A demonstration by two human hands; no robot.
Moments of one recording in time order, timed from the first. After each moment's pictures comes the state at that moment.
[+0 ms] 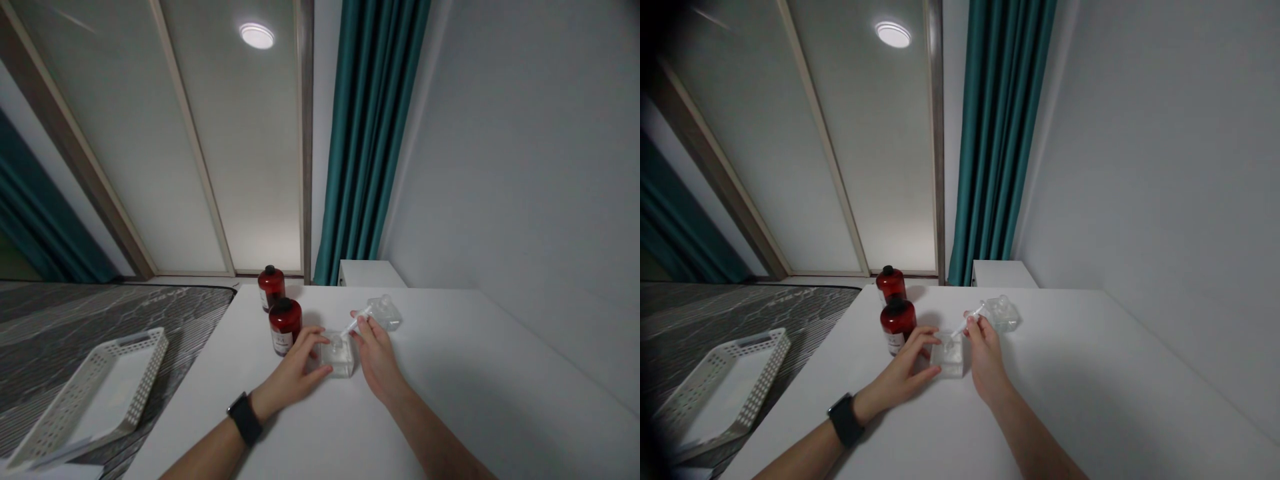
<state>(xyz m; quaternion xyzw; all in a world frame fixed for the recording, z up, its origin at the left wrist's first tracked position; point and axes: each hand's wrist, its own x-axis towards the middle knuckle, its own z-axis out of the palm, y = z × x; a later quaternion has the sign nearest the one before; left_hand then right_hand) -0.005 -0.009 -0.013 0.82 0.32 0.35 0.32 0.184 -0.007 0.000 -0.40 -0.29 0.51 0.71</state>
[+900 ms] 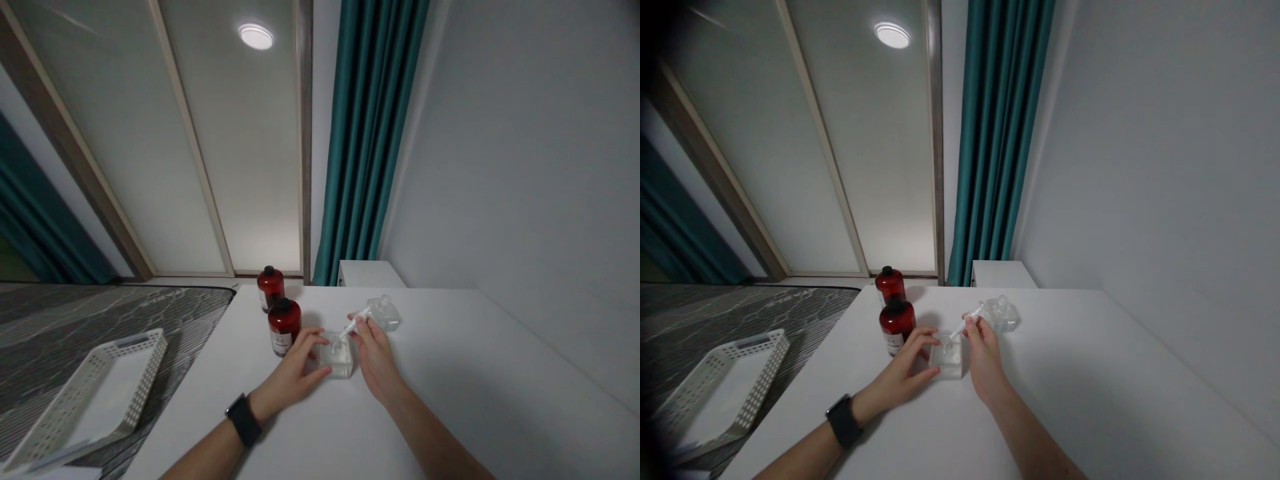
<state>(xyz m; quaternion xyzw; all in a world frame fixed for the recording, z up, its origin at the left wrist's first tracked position) -0.006 -0.010 -0.011 0.82 0.32 0.35 0.32 0.183 -0.010 -0.001 -0.41 -0.32 0.50 0.70</state>
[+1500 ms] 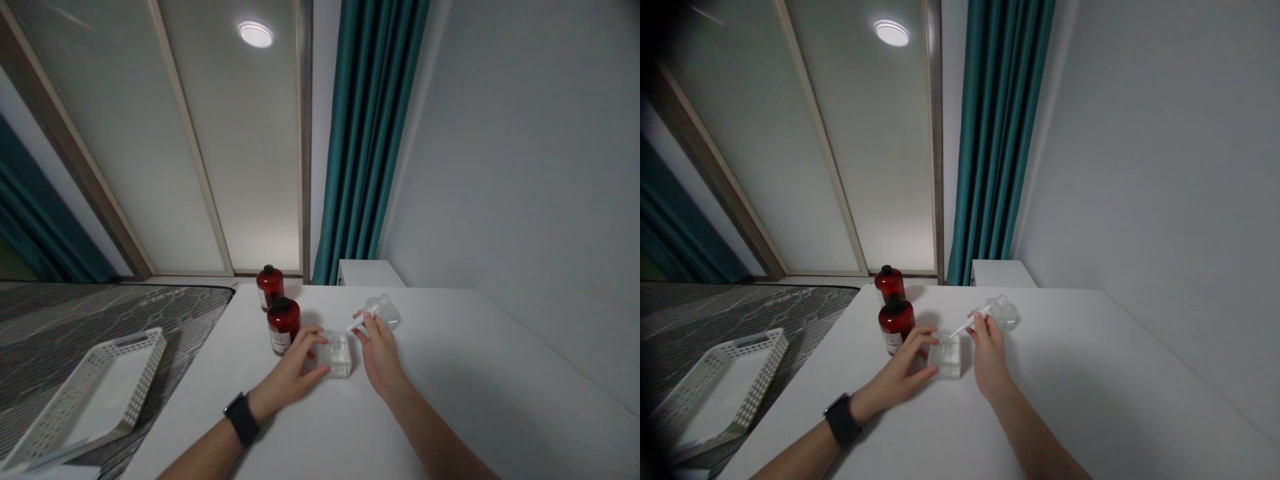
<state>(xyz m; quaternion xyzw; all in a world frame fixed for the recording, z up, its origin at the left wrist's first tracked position) -0.008 -0.010 -0.012 0.82 0.32 0.35 0.32 0.188 -0.005 0.001 -0.40 -0.28 0.48 0.73</state>
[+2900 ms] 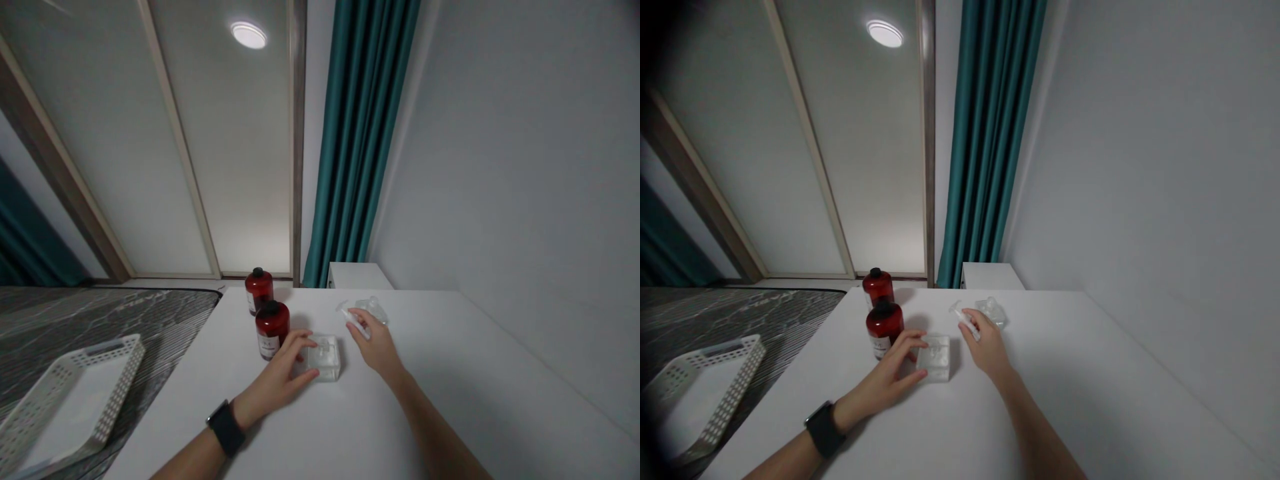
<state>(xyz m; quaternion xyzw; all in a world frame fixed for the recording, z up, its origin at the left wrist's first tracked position) -0.008 -0.006 -0.016 0.82 0.32 0.34 0.32 0.243 0.007 -0.005 -0.54 -0.67 0.15 0.49</state>
